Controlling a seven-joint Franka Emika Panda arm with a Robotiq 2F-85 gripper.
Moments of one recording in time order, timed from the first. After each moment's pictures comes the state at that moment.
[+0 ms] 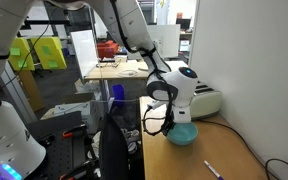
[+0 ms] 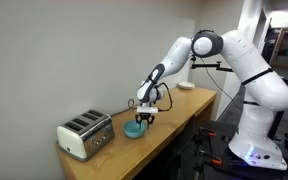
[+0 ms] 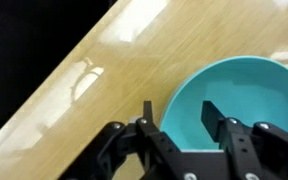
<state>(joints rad) -0.07 0.72 -0.10 -1.96 0.49 2.59 0.62</state>
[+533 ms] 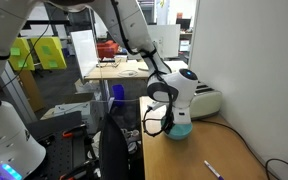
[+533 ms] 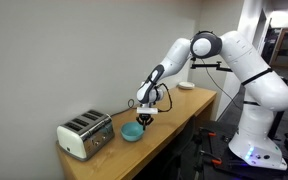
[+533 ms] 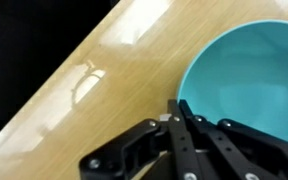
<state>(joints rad) -0.07 0.74 -0.09 -1.94 0.49 2.58 0.62</state>
